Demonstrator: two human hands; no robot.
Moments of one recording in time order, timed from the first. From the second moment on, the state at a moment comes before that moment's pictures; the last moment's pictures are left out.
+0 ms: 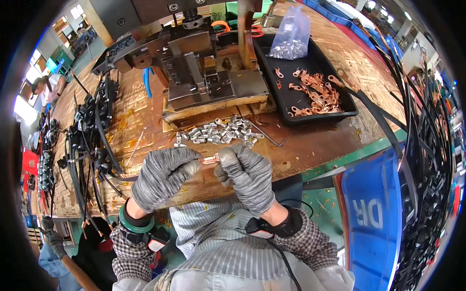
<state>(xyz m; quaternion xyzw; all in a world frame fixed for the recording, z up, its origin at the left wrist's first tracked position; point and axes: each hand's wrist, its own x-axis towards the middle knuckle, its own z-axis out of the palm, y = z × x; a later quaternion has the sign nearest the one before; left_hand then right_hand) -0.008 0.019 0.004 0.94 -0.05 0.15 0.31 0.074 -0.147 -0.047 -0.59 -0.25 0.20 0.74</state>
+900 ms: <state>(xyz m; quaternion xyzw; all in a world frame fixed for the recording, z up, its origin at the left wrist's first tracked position) 0.006 0.004 -0.009 0.91 -0.03 0.12 0.39 0.101 -0.173 -0.047 -0.67 -0.36 0.06 0.65</state>
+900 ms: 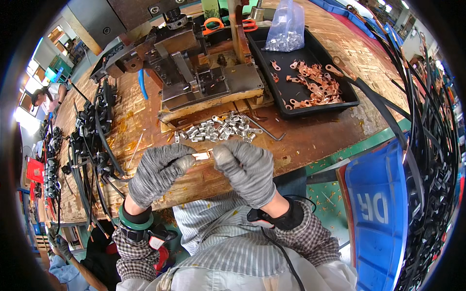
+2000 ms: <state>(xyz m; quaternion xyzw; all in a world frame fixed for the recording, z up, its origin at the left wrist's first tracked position) 0.013 0.001 0.011 0.91 0.00 0.06 0.41 0.108 -0.162 -0.050 -0.63 -0.34 0.08 0.69</state>
